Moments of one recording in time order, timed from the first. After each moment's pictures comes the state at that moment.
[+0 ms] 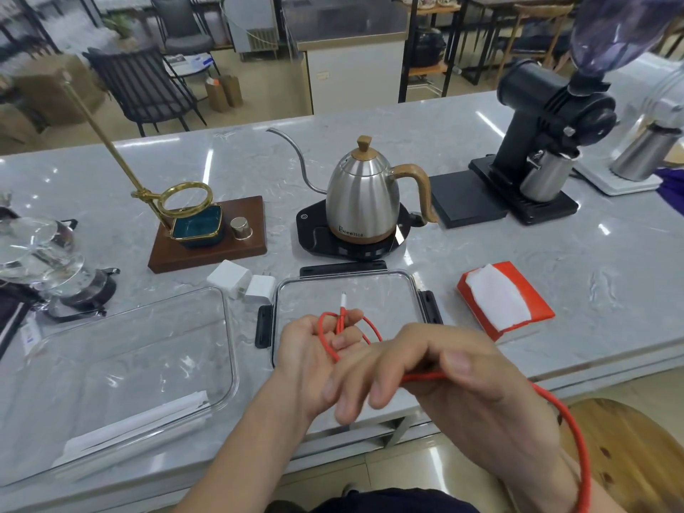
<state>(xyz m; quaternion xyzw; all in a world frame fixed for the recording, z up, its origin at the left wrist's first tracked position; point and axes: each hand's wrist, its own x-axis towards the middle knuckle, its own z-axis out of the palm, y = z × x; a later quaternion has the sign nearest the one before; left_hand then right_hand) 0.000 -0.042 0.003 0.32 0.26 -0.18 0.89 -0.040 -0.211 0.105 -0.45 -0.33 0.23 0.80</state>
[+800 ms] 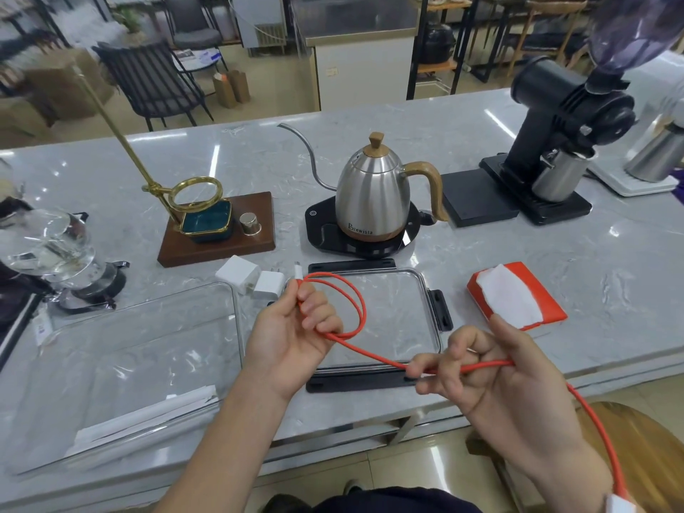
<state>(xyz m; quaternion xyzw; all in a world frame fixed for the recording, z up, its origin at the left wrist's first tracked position) -0.002 -0.010 0.034 0.16 0.16 -0.11 0.97 -0.032 -0.247 0.051 -0.39 -0.01 0.26 0.88</state>
